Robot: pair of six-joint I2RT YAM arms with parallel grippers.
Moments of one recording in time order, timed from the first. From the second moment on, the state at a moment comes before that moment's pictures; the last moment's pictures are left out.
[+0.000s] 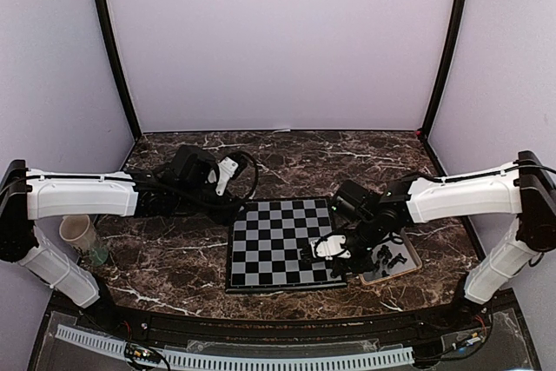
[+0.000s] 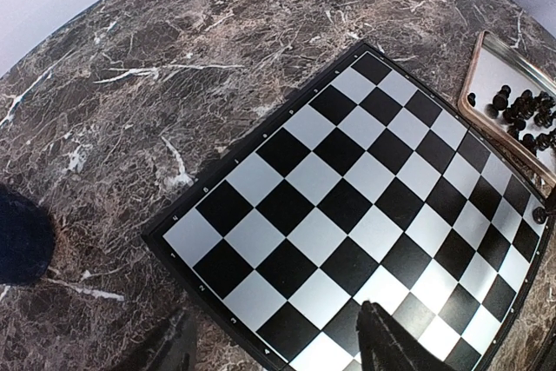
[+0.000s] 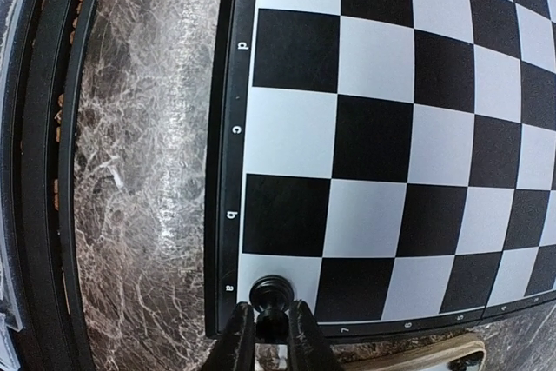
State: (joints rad) left arm -0.82 1.44 0.89 -0.18 -0.07 -0.08; right arm 0.98 1.54 0.93 -0.68 -0.23 -0.71
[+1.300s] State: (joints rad) left arm -0.82 1.57 1.00 -0.21 0.06 -0.05; right arm 0.52 1.39 0.87 -0.87 -0.24 -0.63
